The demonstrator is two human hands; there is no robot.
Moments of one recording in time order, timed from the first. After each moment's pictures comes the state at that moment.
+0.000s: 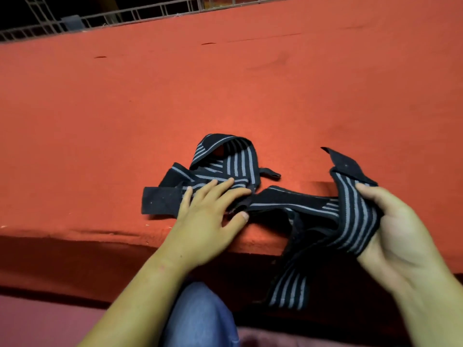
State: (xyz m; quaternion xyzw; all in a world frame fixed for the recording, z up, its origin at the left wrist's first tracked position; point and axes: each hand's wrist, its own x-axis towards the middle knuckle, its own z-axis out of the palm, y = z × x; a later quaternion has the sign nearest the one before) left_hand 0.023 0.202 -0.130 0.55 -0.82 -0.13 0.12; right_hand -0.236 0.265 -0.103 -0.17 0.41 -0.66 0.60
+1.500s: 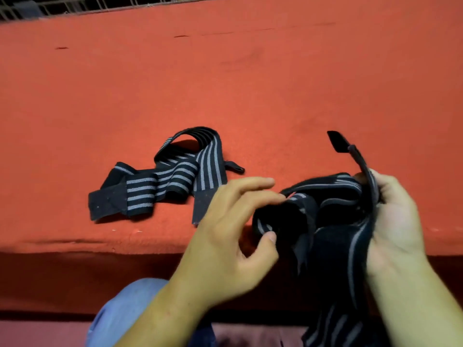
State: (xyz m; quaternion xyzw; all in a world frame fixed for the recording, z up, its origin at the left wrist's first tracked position) left_hand -0.038 0.255 -0.102 0.31 -0.83 -0.19 0.42; right_hand -0.247 0.273 -0.121 -0.04 0.34 -0.77 0.54
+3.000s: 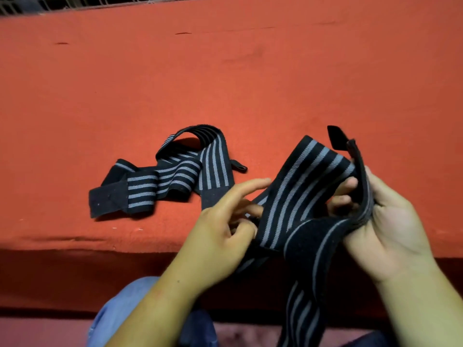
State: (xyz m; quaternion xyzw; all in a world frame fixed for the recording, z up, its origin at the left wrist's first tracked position) left_hand -0.029 0.236 -0.125 0.38 -0.73 -0.44 0.36; right_hand -0.248 0.270 -0.090 -0.08 0.30 -0.72 0.63
